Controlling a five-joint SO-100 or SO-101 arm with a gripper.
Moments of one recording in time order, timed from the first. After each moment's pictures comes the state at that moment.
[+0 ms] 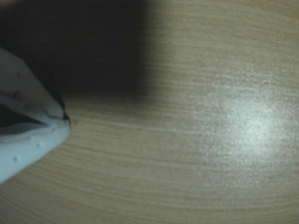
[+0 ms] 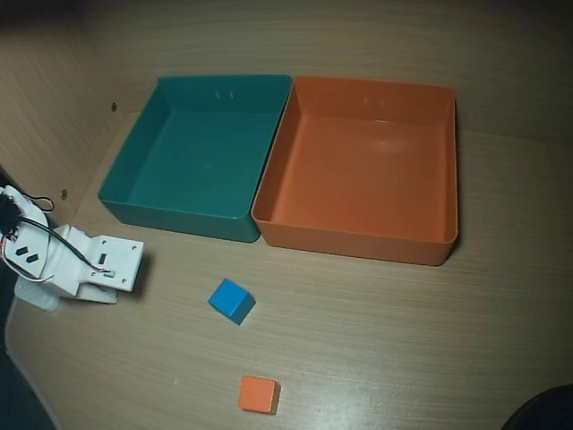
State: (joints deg) arm 3.8 192.0 178.1 75.2 -97.9
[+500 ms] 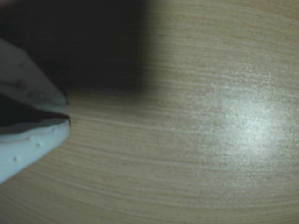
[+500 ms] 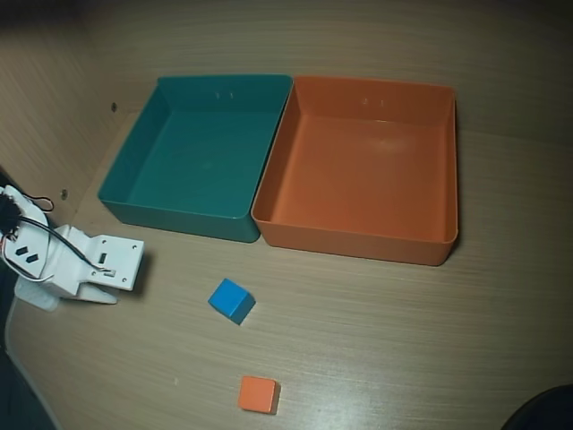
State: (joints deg) arm 3.8 189.0 175.8 74.7 -98.6
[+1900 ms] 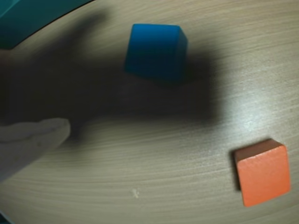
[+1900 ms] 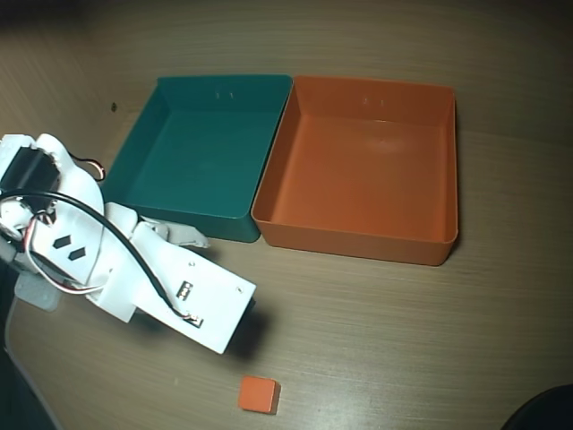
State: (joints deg) arm 4.4 90.7 84.1 75.9 -79.4
